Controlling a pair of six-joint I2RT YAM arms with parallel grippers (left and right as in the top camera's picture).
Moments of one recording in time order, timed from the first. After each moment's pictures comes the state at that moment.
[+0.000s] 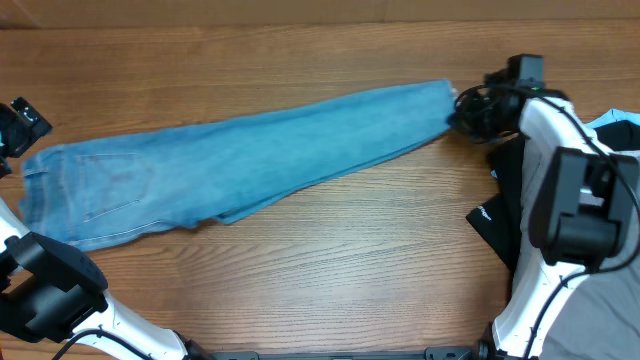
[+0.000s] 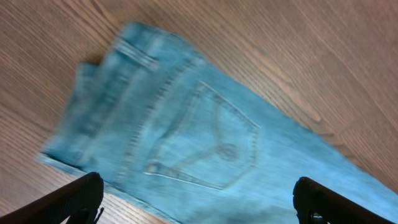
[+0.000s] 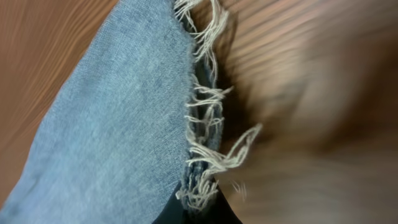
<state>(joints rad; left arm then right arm) 0.69 1.98 2.07 -1.33 0.14 -0.15 -0.16 2.15 1.55 -0.61 -0.46 0.43</state>
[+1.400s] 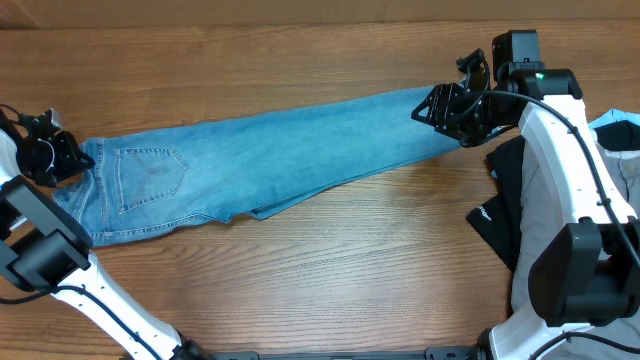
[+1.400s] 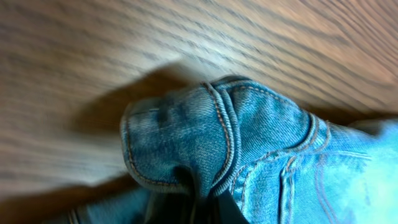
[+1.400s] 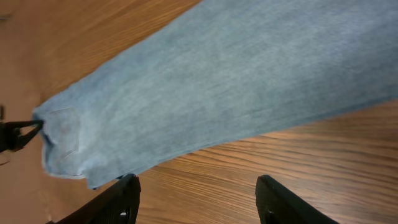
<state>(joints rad) 0.69 2.36 1.99 -1.13 0.39 0.24 0.01 1.82 1.59 -0.99 -0.55 0.29</state>
